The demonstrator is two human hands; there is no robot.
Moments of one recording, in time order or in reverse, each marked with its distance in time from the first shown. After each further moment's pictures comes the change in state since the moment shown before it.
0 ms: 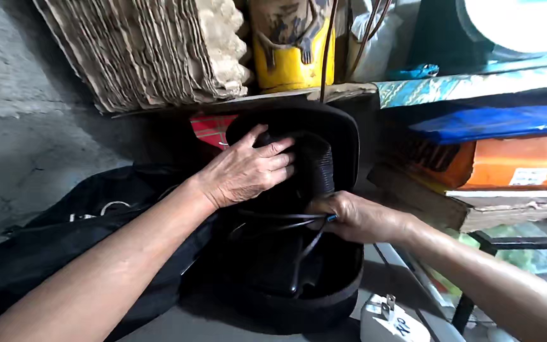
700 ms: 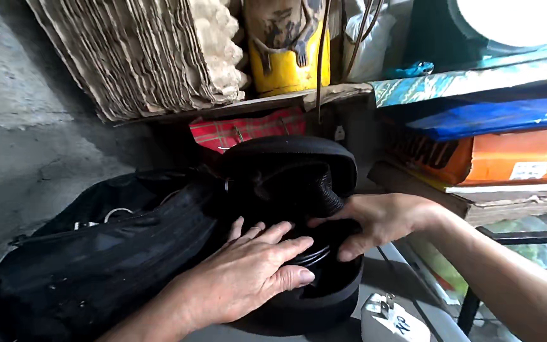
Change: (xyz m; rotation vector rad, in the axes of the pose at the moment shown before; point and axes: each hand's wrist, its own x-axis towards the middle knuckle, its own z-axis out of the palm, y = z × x) left_hand -0.009 0.104 -0.070 -0.886 -0.592 -0.640; right_hand -0.012 -0.011 -0.036 0.251 -0.377 0.304
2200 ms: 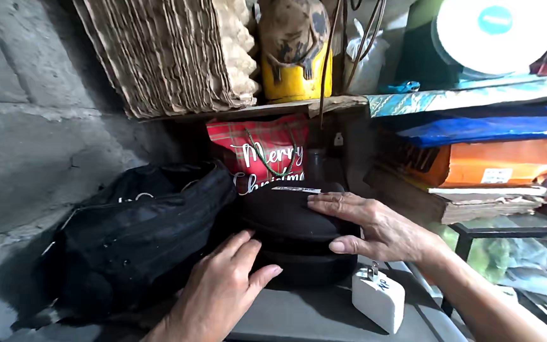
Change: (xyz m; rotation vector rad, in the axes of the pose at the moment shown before) left_hand -0.047 -0.011 0.069 0.346 0.939 0.021; right_hand -0.014 0.000 0.052 -0.350 0.619 -0.425
